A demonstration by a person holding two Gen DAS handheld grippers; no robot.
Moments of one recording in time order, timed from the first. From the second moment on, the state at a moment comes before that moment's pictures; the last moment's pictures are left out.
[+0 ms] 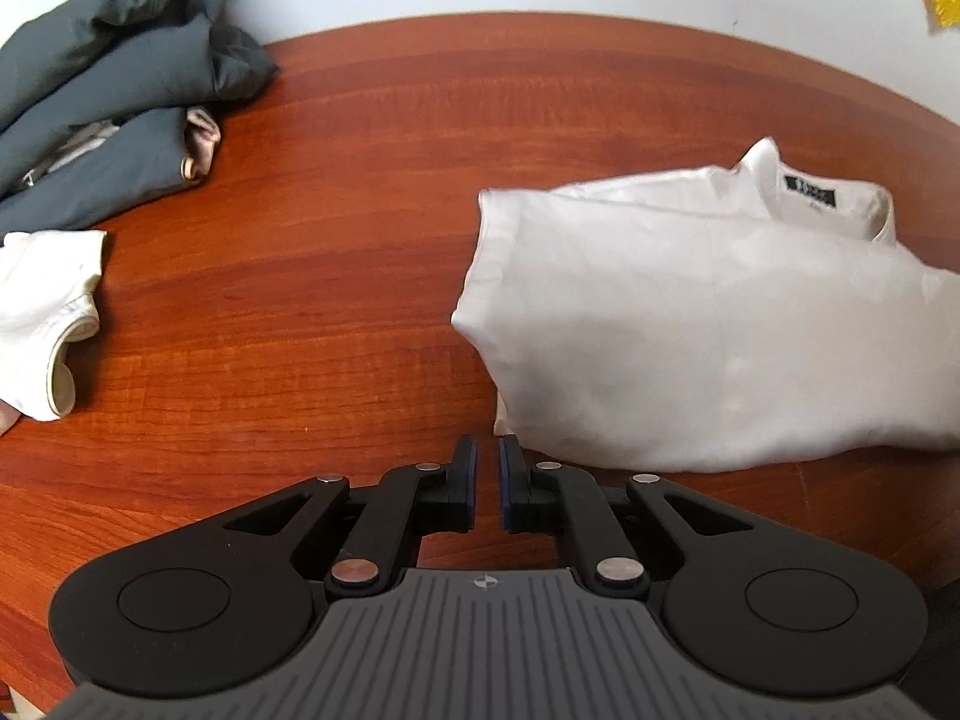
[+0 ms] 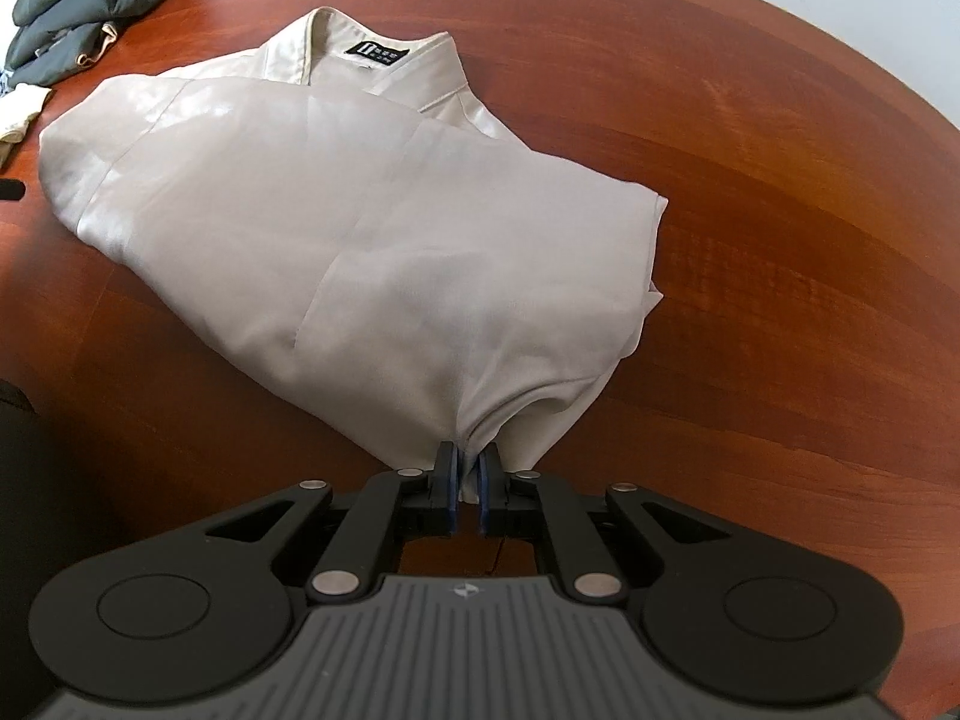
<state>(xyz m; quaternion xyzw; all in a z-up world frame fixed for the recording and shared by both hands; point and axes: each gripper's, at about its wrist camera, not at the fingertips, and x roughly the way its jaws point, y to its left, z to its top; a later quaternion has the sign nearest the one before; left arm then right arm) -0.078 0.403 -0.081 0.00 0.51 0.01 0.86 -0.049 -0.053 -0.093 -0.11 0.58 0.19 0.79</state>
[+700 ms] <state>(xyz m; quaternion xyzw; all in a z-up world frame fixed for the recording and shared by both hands) -0.082 0.285 -0.066 0.10 0.48 -0.14 0.86 -0.059 -0.073 -0.054 -0.15 0.53 0.16 0.82</state>
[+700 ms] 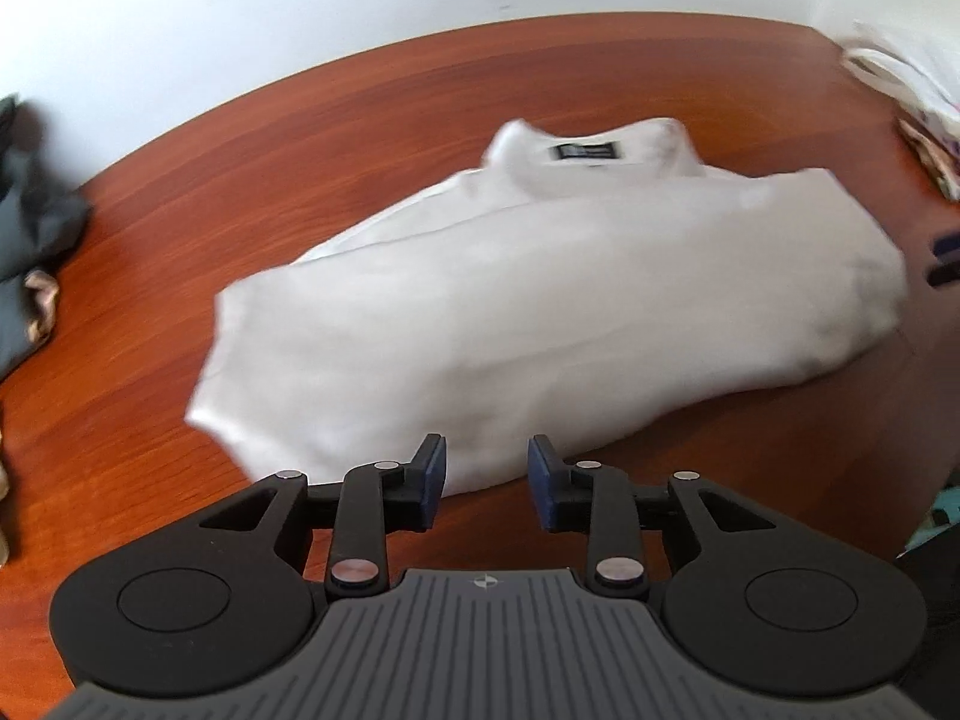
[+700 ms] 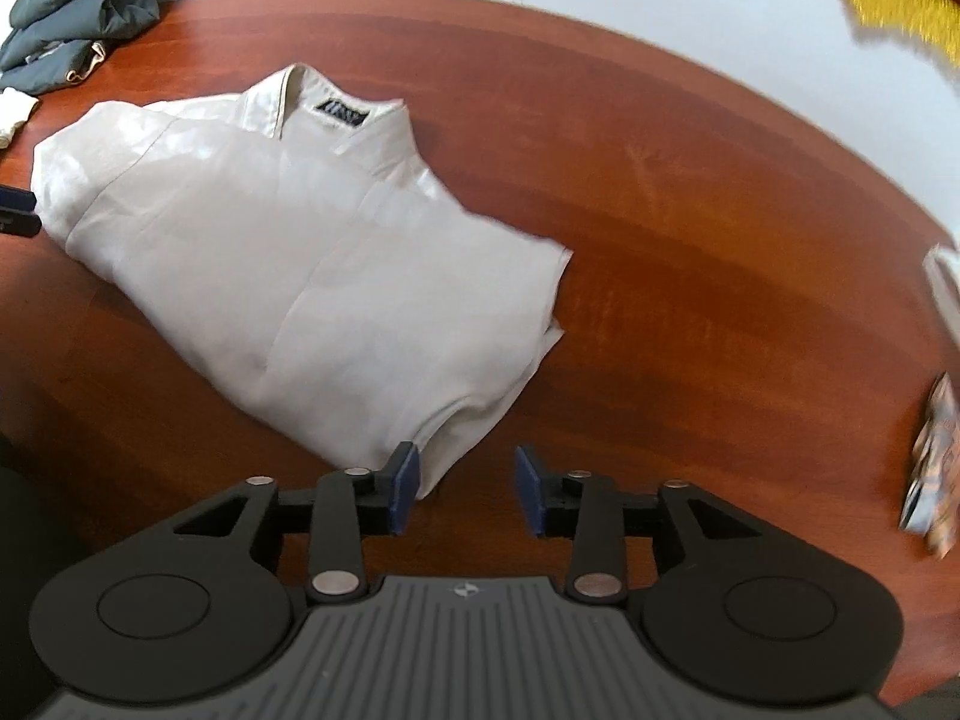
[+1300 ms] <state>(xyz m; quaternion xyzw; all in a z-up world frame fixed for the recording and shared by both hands) -0.119 0.149 -0.065 0.06 0.47 -0.01 0.88 -0.007 -0.110 -0.059 -0.37 0.41 0.44 0.71</state>
